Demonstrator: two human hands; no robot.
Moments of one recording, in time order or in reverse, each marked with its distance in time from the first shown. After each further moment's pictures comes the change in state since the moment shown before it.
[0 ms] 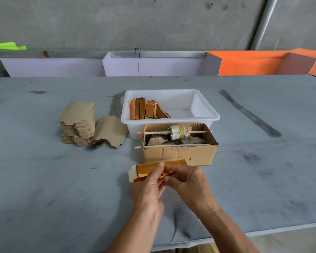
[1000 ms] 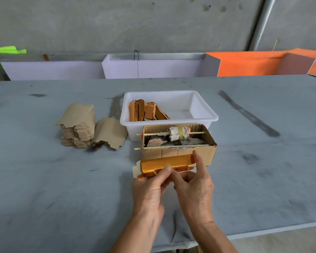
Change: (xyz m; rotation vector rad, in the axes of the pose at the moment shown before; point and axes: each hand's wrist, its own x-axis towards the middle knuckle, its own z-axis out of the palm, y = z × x) left_hand -0.007 0.000 -0.002 0.033 -0.136 0.118; right_hand -0.010 0.002 0.018 0.042 0.472 0.056
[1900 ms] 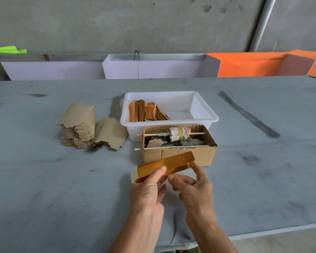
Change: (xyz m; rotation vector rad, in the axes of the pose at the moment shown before) left_hand 0.003 0.004 0.002 -0.028 0.170 -0.173; right_hand 0.001 0.005 -0.005 0.464 -0.133 0.313
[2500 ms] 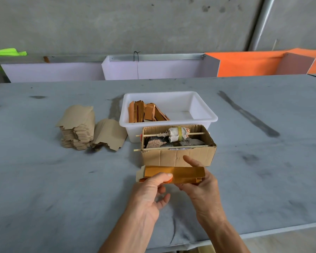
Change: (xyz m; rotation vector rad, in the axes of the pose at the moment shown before) left_hand -0.001 0.007 -0.005 0.259 -0.055 -0.129; right_hand 0.010 -0.003 -0.023 -0.005 -0.166 -0.145
